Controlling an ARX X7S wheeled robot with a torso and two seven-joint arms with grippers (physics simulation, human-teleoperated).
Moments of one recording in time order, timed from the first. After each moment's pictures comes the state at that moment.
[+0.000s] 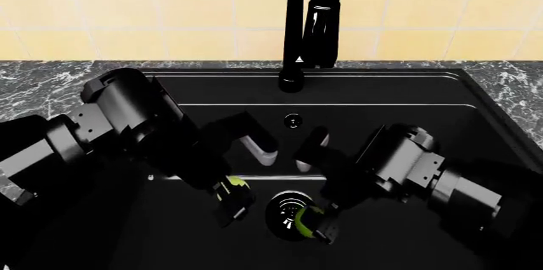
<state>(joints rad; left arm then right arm) -1.53 -0.36 1.37 -0.31 -1.19 -1.33 0.28 1.35 0.36 -1.52 0.48 0.93 1.00 -0.46</state>
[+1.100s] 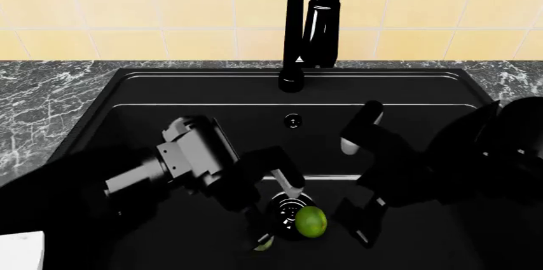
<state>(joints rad) -1.40 -0.14 1.57 -0.57 -0.98 -1.09 0.49 1.46 0.77 -1.27 -0.07 1.32 1.24 -0.16</state>
